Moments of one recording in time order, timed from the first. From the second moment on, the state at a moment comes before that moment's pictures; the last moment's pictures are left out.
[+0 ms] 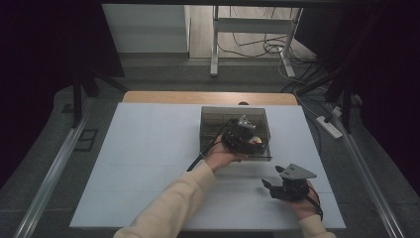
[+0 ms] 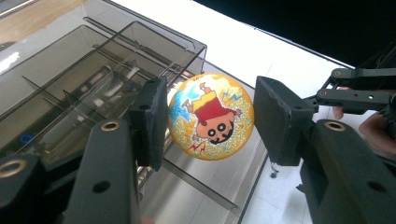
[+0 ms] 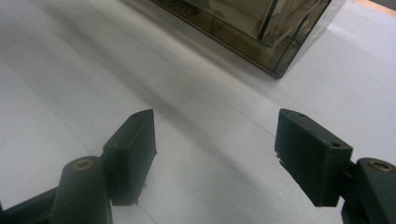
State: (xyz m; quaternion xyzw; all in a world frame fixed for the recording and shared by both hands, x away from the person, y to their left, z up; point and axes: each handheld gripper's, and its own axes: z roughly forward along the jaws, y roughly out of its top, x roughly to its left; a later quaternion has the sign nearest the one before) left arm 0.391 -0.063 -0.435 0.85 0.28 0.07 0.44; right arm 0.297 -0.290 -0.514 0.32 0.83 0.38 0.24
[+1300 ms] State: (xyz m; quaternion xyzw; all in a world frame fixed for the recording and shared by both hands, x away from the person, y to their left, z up) left arm 0.355 0.003 -0.429 0.84 0.28 0.09 0.46; right arm 0.297 -0.290 -0.515 0.32 0.84 0.38 0.25
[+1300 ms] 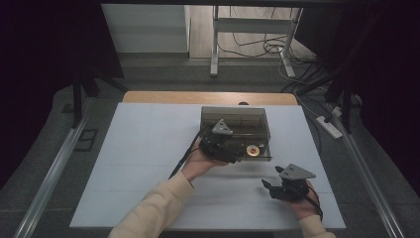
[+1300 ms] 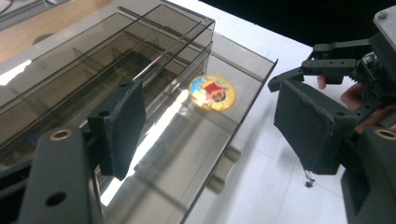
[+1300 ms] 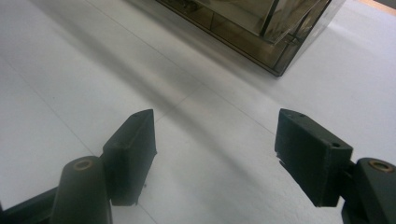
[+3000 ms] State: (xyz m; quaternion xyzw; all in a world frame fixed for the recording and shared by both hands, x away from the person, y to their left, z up) left arm 0.290 0.137 -0.463 0.81 0.36 0.13 0.45; right arm 0.296 -0.290 -0.514 0.32 0.84 0.37 0.25
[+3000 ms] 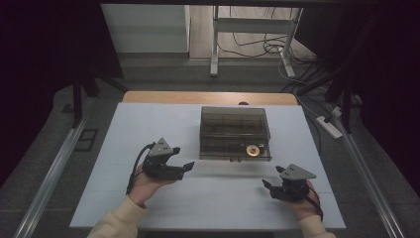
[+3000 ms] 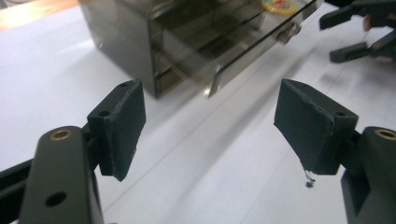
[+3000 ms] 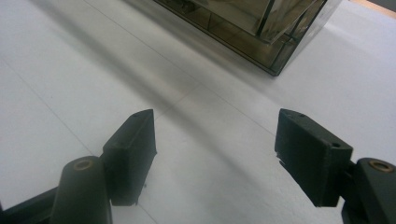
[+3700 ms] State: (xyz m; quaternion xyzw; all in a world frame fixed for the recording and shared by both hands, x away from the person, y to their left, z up) left arm 0.258 0.196 -0.499 0.79 0.42 0.14 0.42; right arm 0.296 -0.291 -0.514 0.32 0.83 0.38 0.25
